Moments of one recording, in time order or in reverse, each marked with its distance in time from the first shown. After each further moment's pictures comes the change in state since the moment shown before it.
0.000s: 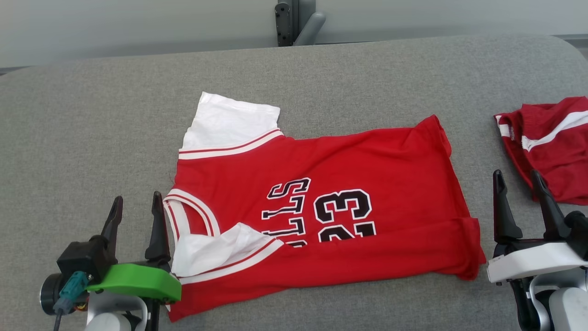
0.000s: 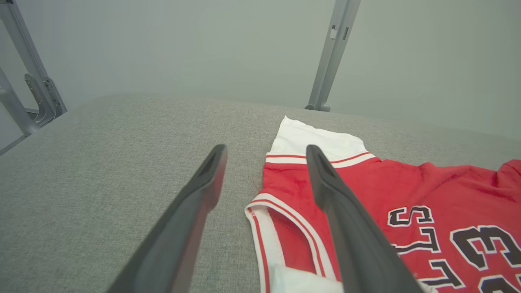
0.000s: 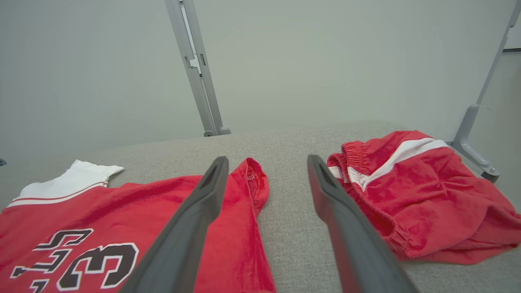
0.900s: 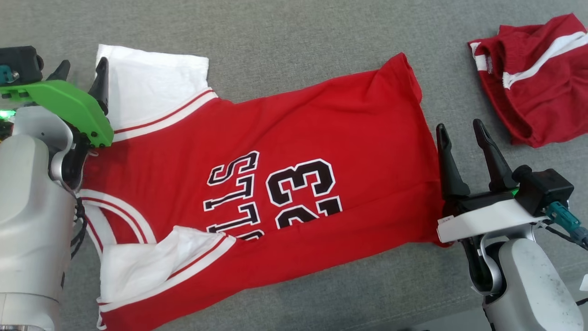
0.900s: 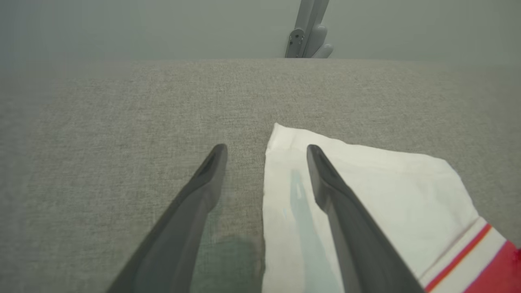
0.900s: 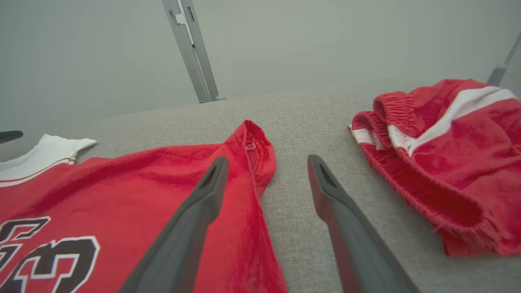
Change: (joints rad) left arm -0.822 0.128 -0.057 0.732 -0.105 -0.220 0.259; right arm -0.212 0.027 0.178 0.076 0.025 0.000 -0.055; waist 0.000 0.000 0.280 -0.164
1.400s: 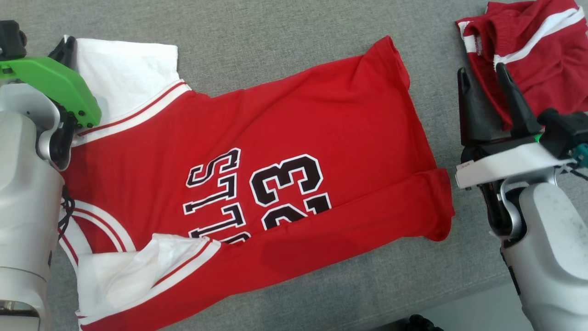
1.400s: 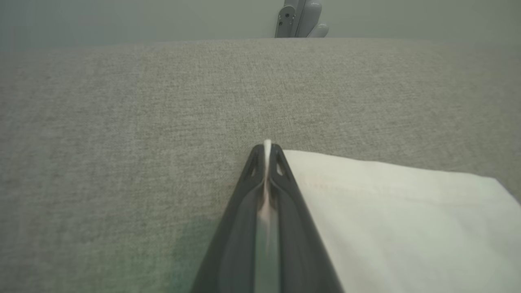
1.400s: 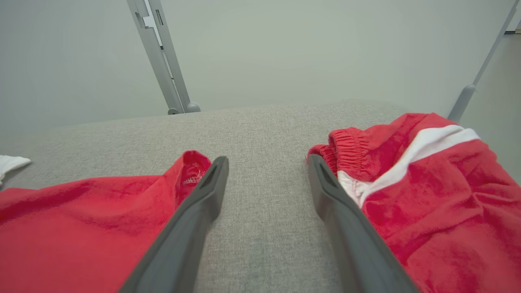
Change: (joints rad) left arm -0.129 0.029 -0.113 0.151 -0.060 -0.005 -0.053; right arm -0.183 -0.079 0.007 0.090 0.055 0.000 -0.002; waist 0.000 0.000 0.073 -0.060
